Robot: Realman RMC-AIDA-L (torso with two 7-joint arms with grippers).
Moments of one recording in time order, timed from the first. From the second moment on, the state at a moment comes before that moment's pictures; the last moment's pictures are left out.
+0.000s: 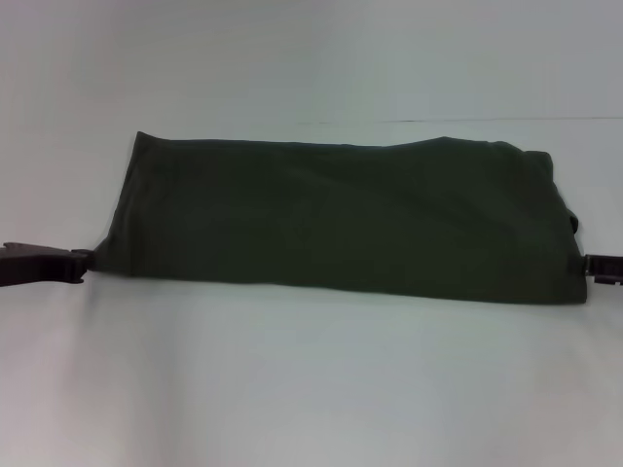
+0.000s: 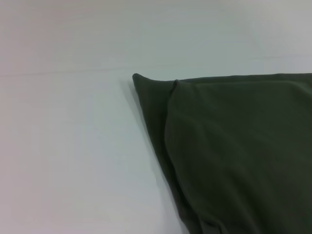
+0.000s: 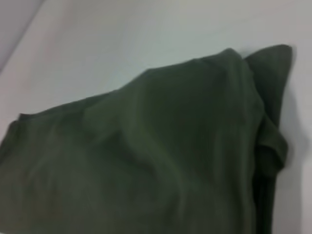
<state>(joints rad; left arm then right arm) -0.48 -2.16 0.72 0.98 2.48 1.05 -2.09 0.53 1.91 -0.53 -0.55 -2.26 -1.28 2.10</state>
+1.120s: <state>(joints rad) -0.48 -2.16 0.72 0.98 2.48 1.04 -2.09 0.57 1.95 -0.57 -0.51 -2.27 -1.18 2.09</state>
